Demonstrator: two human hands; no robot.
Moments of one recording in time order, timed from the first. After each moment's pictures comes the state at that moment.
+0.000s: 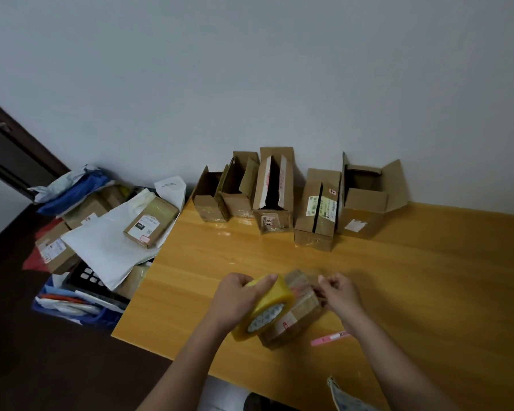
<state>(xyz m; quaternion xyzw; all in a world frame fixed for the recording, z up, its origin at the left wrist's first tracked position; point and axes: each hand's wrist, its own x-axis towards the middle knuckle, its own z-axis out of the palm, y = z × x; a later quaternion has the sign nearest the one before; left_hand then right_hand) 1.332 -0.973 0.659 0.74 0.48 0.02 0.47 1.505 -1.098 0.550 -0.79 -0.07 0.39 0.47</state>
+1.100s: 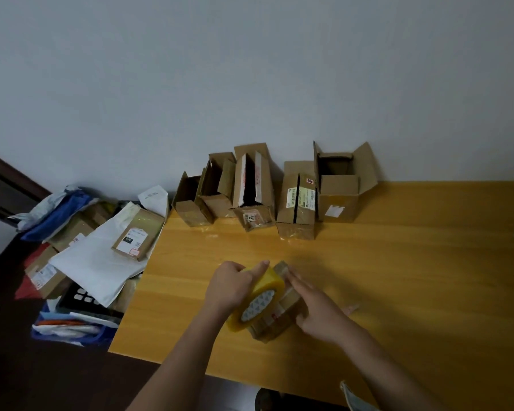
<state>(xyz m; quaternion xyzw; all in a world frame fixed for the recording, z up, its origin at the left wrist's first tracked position) 1.363 -0.977 0.654 0.79 0.50 -0.01 0.36 1.472 -1.140 0.574 -0.75 -0.44 0.40 0.30</state>
